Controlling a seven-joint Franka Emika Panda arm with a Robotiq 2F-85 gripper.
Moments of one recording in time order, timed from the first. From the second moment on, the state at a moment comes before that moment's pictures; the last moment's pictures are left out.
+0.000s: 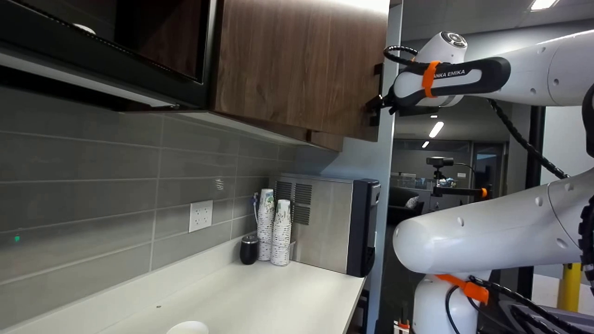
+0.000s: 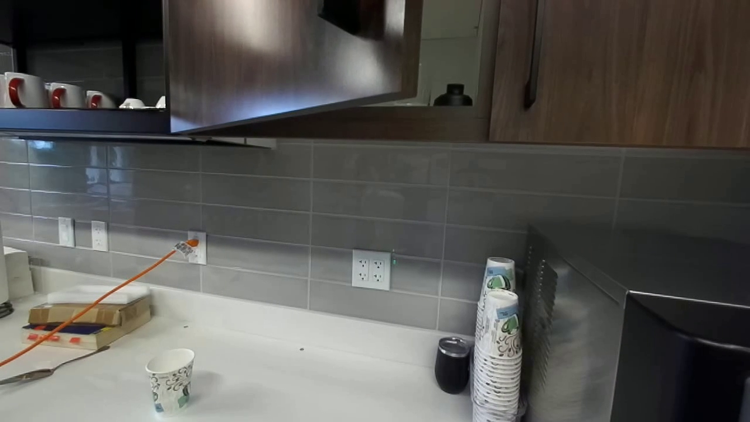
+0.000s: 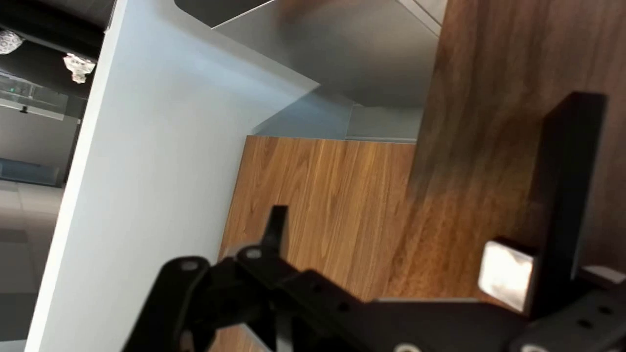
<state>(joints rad) -0.74 -1.11 -0.25 -2.48 -0.34 2.58 -0.13</state>
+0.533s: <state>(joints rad) -0.71 -1.13 -0.28 -2.48 -0.36 2.58 -0.15</state>
